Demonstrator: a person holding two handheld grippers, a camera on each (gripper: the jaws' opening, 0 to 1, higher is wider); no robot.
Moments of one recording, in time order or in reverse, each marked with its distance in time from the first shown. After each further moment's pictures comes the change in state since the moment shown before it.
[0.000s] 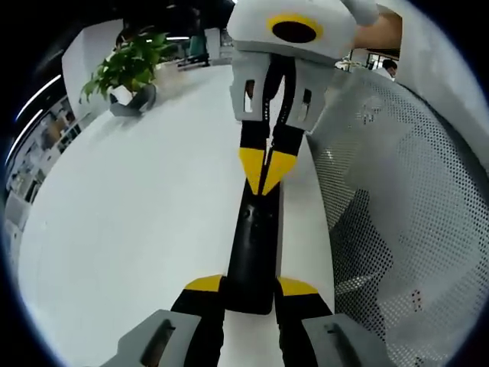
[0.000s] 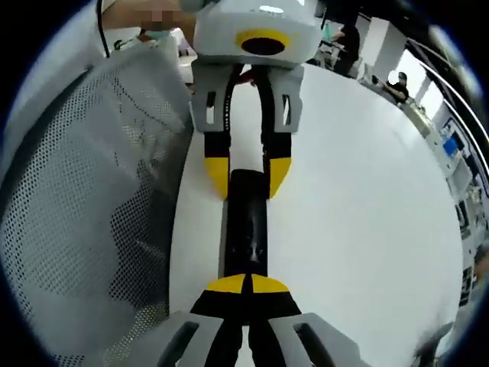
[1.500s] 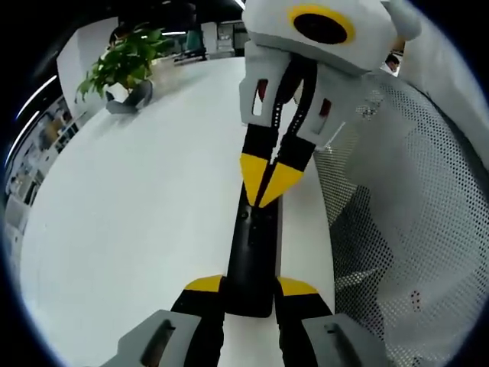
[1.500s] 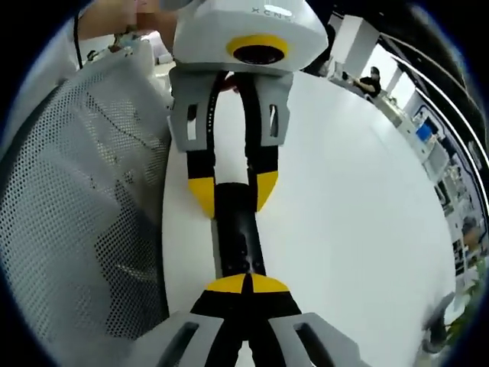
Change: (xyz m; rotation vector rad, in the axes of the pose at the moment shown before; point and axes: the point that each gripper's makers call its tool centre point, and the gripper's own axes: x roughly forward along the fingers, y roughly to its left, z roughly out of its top) left arm 0.000 0.000 0.001 0.003 0.046 0.003; right arm 0.002 -0.003 0.012 0.187 -0.159 -0.213
